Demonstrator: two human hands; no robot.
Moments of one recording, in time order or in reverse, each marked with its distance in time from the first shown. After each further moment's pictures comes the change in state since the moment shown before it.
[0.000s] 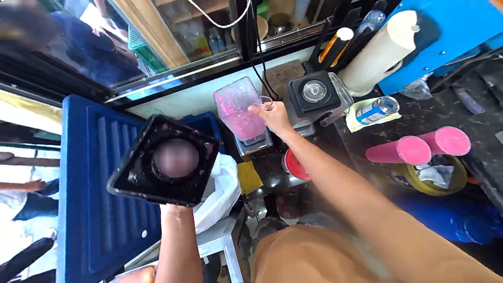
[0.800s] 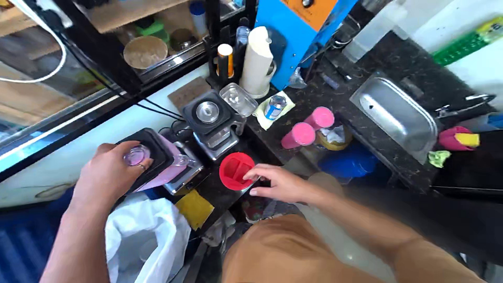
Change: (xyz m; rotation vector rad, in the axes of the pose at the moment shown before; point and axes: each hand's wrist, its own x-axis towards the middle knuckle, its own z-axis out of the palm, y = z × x) left_hand 0.123 -0.093 0.175 1.981 -0.907 0.373; right_hand -0.149 0.002 -0.256 -0.136 -0.562 0.316
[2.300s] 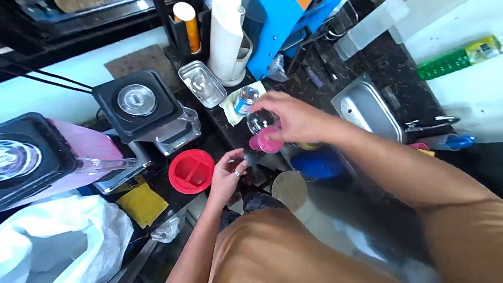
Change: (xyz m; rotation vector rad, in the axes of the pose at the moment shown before) left_hand -0.049 0.327 0.237 -1.519 -0.279 -0.045; right_hand 0.020 0.054 -0.219 -0.582 -0.030 0.015
